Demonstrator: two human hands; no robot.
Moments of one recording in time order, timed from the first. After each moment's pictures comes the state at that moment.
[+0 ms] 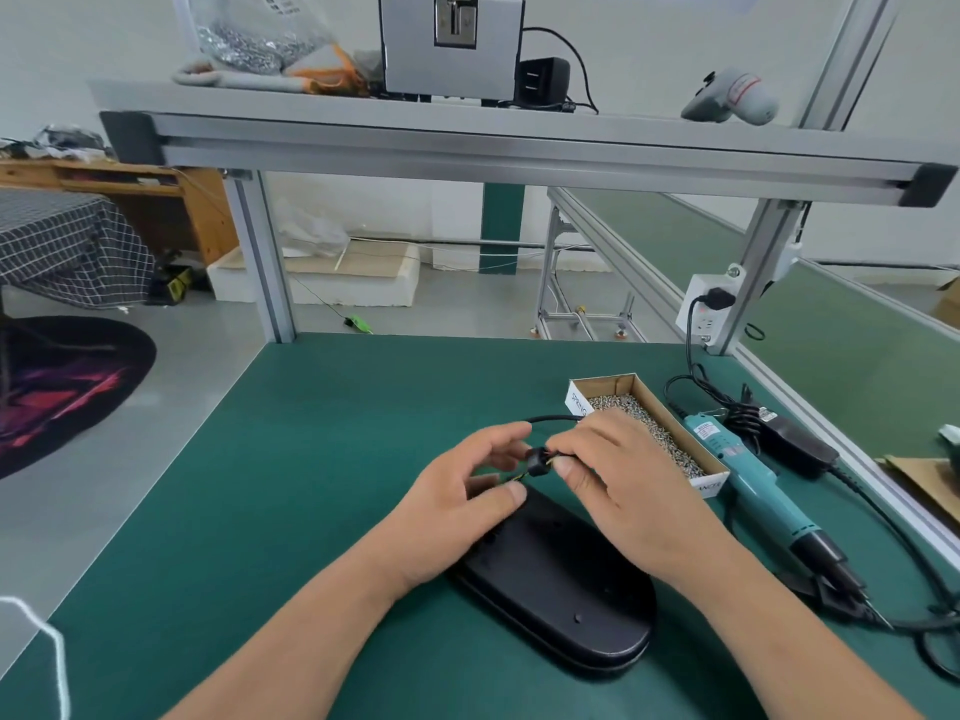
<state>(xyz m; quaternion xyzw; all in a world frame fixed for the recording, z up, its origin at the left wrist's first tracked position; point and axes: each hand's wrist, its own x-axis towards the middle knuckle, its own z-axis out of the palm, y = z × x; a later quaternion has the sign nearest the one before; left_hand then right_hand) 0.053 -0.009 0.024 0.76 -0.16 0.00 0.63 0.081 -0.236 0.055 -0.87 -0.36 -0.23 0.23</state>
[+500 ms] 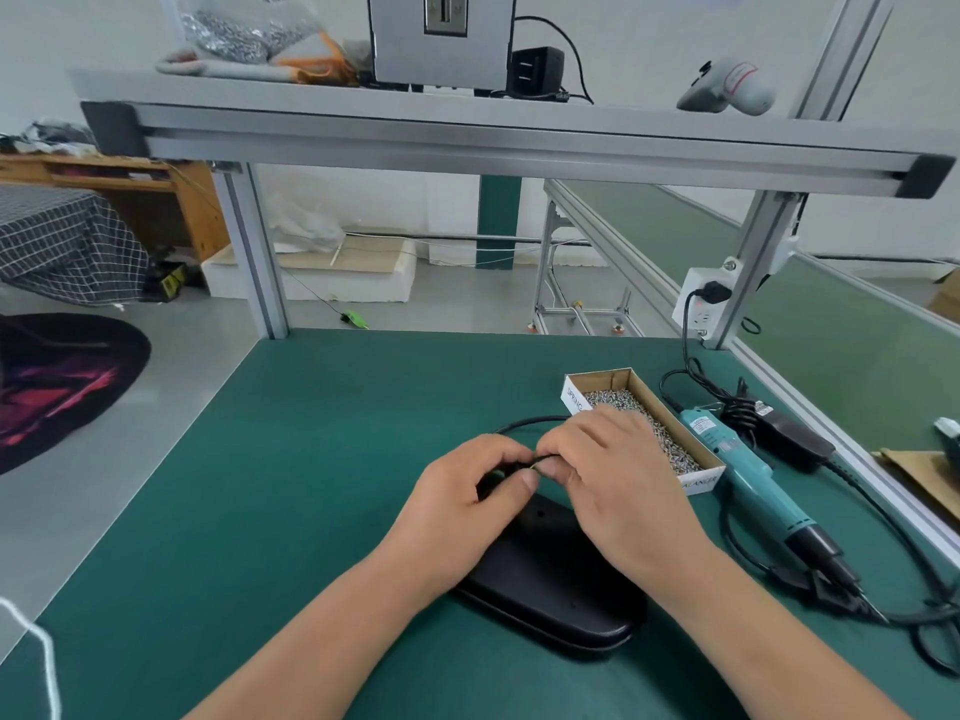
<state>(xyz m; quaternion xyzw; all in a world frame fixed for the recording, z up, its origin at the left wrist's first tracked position) 0.049 -0.025 0.022 0.82 -0.12 0.08 0.55 0.077 -0.225 0.051 -0.87 -0.34 -0.31 0.18</state>
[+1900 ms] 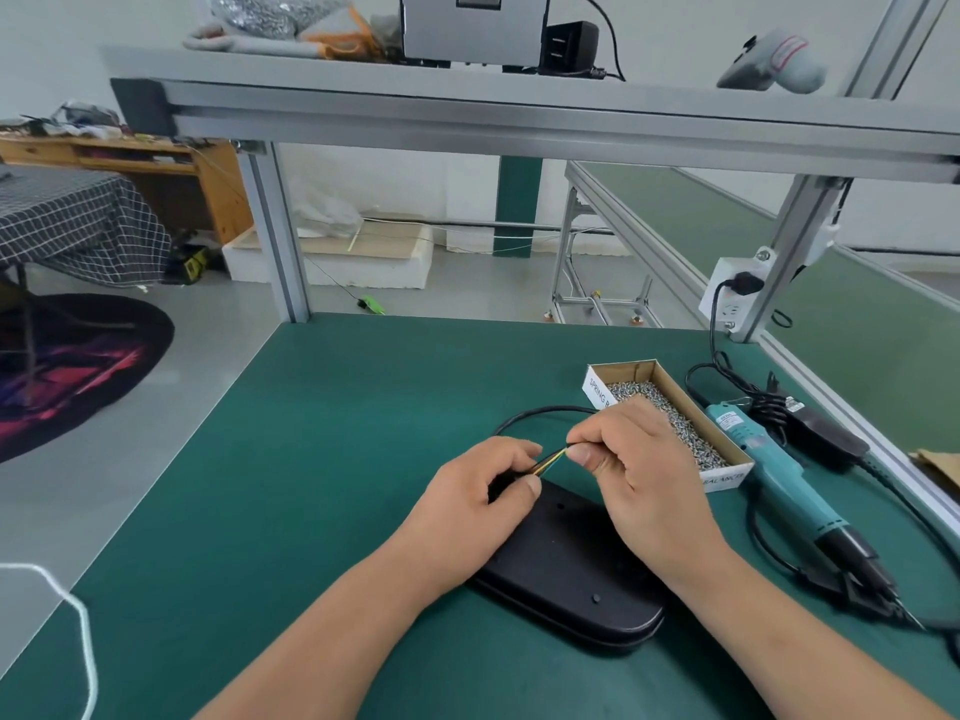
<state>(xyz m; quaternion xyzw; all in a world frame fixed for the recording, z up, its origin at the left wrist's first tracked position) 0.048 -0.015 0.005 0.82 -0.10 0.03 0.56 0.084 -0.221 0.035 -0.84 -0.31 -0.29 0.35</state>
